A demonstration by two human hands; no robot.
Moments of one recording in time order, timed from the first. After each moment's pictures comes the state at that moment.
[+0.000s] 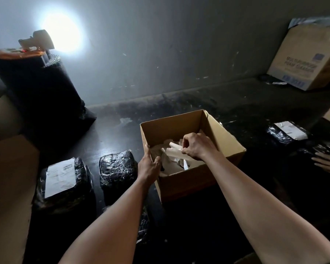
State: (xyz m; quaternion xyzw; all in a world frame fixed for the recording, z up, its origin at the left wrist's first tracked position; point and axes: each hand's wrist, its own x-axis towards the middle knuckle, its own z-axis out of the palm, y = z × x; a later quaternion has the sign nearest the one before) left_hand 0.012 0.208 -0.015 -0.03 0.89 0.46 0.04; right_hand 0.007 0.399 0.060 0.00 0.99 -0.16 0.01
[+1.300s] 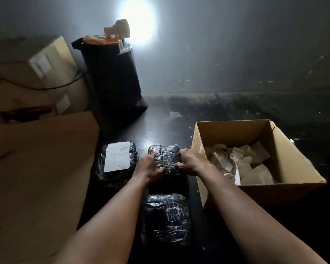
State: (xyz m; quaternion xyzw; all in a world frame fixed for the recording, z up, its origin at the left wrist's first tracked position) left_hand 0.020 0.036 -0.012 -0.06 0.96 0.25 0.05; right_hand -0.030 0.215 0.016 -0.16 0.96 -0.14 0.17
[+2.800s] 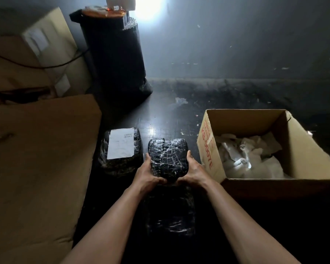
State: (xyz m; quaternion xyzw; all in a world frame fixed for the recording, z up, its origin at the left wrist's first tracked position) left_hand 0.056 0.008 -0.080 -0.15 0.86 0.48 0.11; right_hand 0.008 0.210 -0.055 -0.06 0.90 -0.33 0.27
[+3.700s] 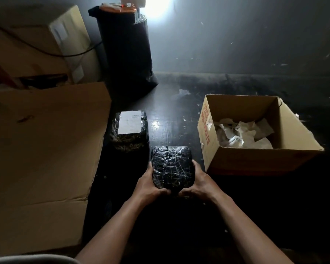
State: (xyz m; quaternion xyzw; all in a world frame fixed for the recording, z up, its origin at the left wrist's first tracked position) left_hand 0.201 0.031 -0.085 -0.12 0.87 0.46 0.09; right_hand 0.149 0.249 -0.056 -0.08 0.89 -0.35 0.26
